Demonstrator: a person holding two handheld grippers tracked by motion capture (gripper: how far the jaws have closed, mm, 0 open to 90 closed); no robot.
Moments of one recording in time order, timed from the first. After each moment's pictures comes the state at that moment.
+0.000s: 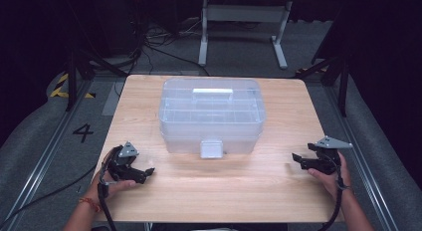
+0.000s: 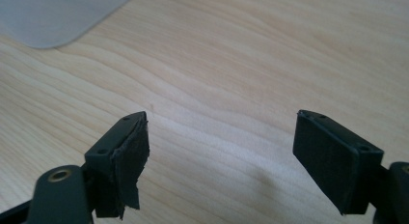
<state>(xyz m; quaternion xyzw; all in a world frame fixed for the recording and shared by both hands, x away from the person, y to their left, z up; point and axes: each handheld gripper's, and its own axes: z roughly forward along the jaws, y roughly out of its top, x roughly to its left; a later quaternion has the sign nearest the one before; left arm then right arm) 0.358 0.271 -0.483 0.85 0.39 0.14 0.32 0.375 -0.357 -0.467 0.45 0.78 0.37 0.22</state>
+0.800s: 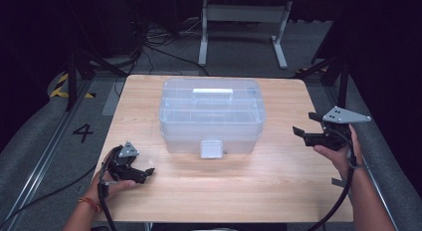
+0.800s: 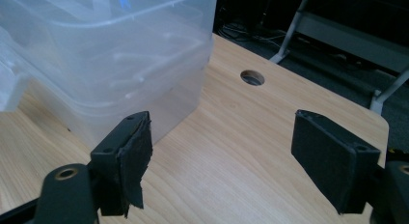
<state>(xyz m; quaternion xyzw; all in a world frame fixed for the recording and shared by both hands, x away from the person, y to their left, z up) 0.358 0.272 -0.483 0.85 0.38 0.14 0.32 0.386 -0.326 -0.347 0.35 0.79 0.43 0.27</state>
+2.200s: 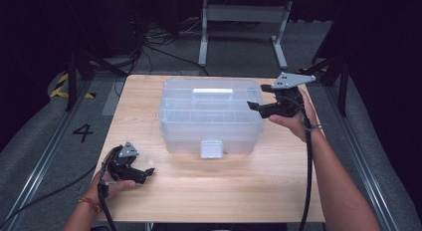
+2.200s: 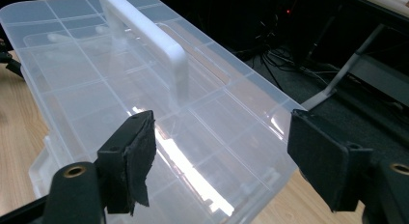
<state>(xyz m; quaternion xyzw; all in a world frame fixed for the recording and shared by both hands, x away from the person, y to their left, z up) 0.358 0.271 -0.483 0.85 0.38 0.14 0.32 0.448 -0.203 -0.294 0.25 0.82 0.45 0.24</state>
